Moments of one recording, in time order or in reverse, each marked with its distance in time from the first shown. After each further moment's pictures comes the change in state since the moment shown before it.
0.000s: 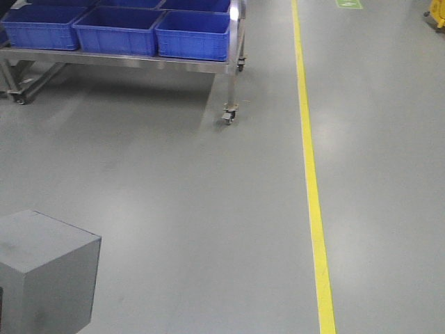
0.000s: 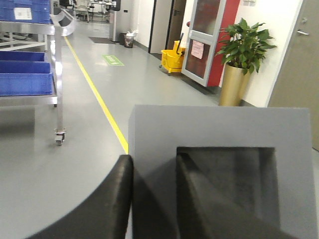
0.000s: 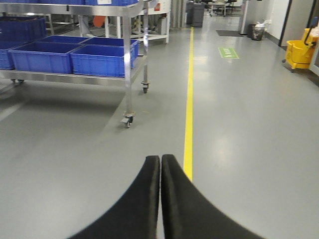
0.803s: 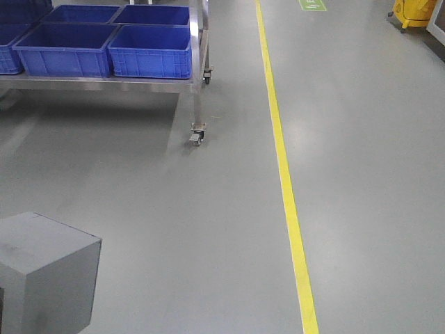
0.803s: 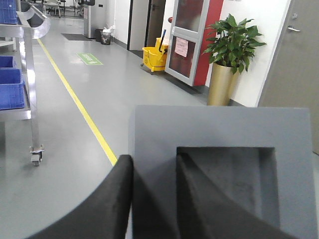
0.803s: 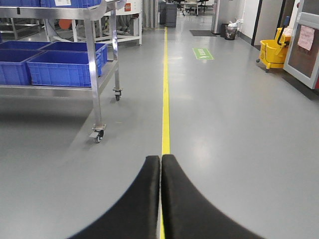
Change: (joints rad) left arm 0.000 0.000 0.000 0.000 0.009 0.000; right arm 0.000 0.000 0.000 0.000 0.000 0.000
